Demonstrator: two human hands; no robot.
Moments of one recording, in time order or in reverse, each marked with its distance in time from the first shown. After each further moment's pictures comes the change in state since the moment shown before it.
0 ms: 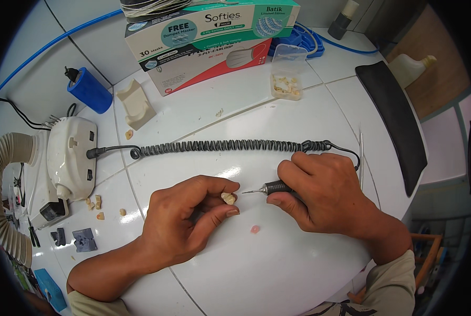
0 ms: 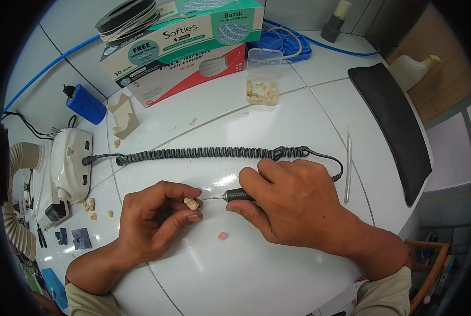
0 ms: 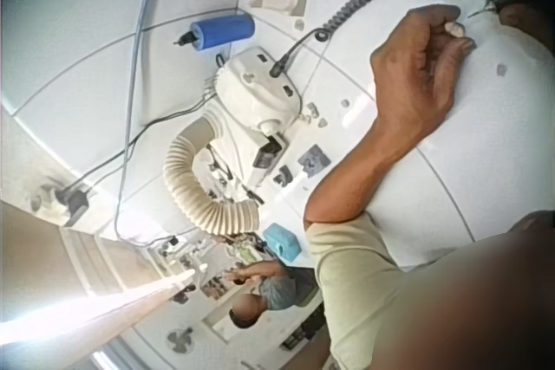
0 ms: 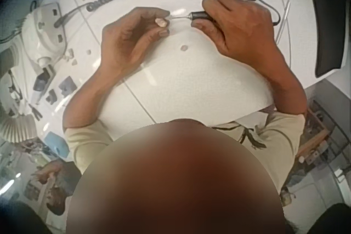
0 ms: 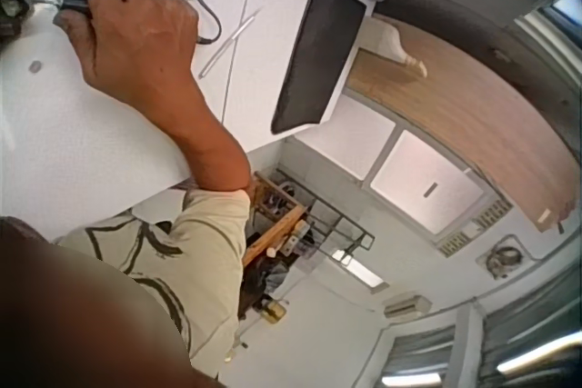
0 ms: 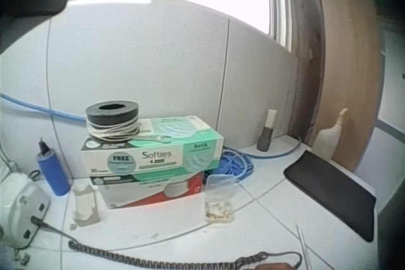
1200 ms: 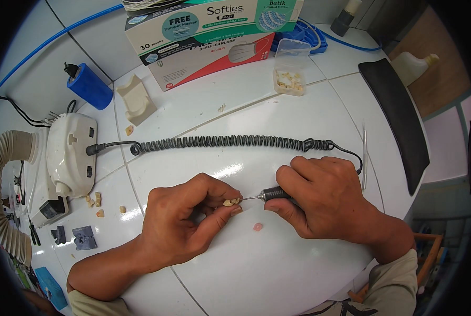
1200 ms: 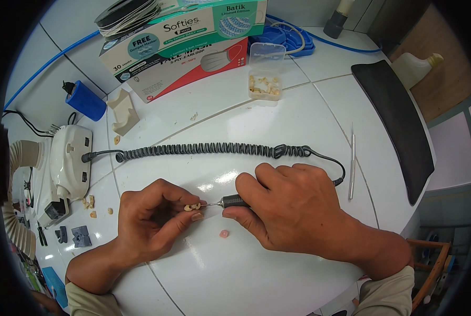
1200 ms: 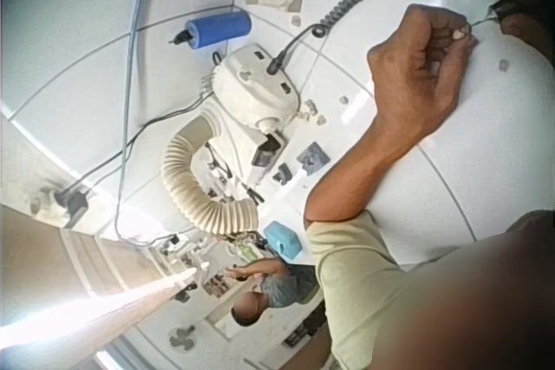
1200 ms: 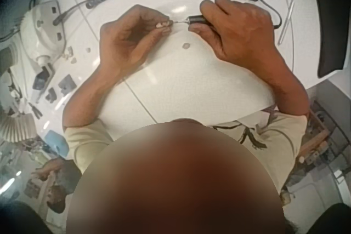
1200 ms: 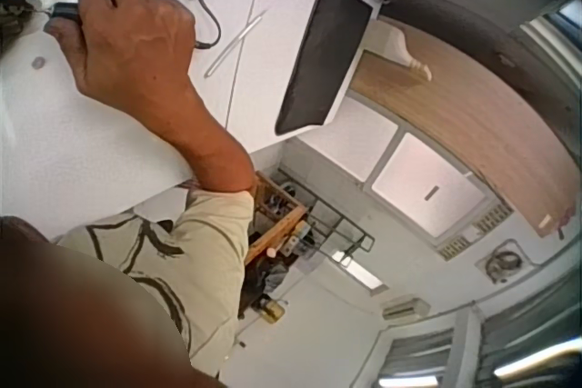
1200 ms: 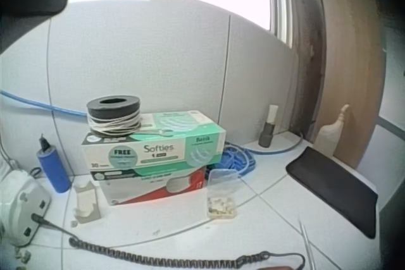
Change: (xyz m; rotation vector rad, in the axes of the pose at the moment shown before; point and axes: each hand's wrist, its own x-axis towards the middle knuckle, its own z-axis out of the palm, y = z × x) left_hand -0.002 0.000 0.000 0.003 -0.004 0.069; right_hand -0.001 -0.009 0.002 -0.015 -0.024 -0.016
